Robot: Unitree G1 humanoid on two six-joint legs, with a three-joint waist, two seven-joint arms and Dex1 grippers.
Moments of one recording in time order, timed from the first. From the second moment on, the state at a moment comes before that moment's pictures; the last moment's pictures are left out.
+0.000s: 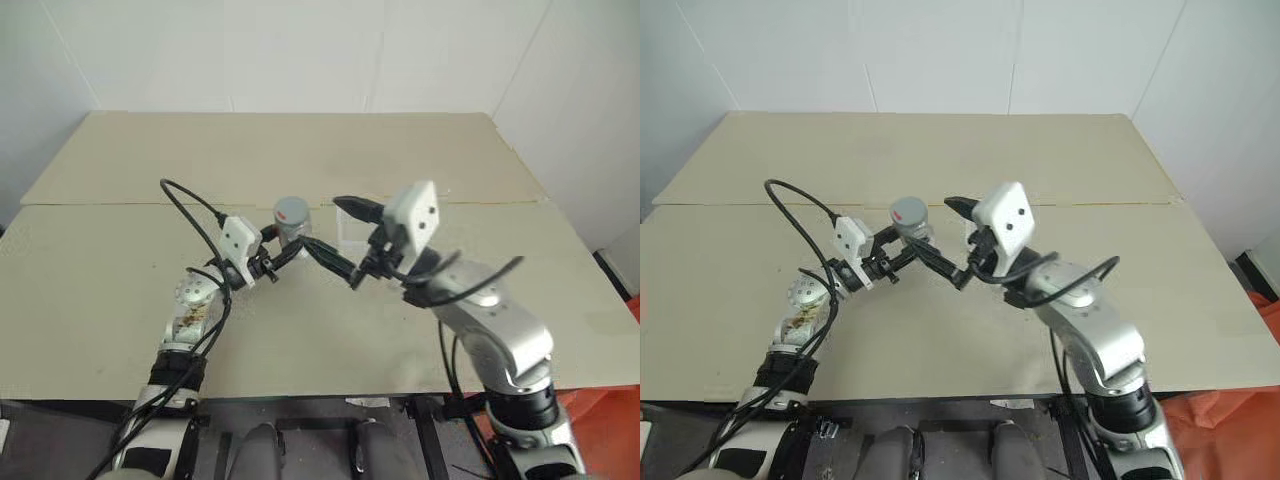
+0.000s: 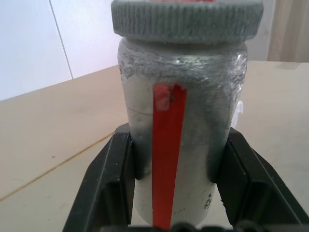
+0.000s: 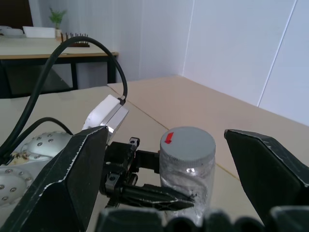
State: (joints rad) left arm -0.50 0.30 0.01 0.31 -0.26 -0.12 -0.80; right arm -0.50 -0.30 0.18 -0.53 0.42 0.60 0.41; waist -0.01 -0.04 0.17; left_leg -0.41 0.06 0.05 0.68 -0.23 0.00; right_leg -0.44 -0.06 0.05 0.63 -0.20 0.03
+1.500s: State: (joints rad) left arm -0.47 0.25 -0.08 0.21 -0.25 -0.06 -0.80; right arm -0.52 -0.20 0.23 -0.33 0.15 0.48 0.40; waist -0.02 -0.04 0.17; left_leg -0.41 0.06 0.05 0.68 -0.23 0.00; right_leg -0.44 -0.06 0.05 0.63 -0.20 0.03
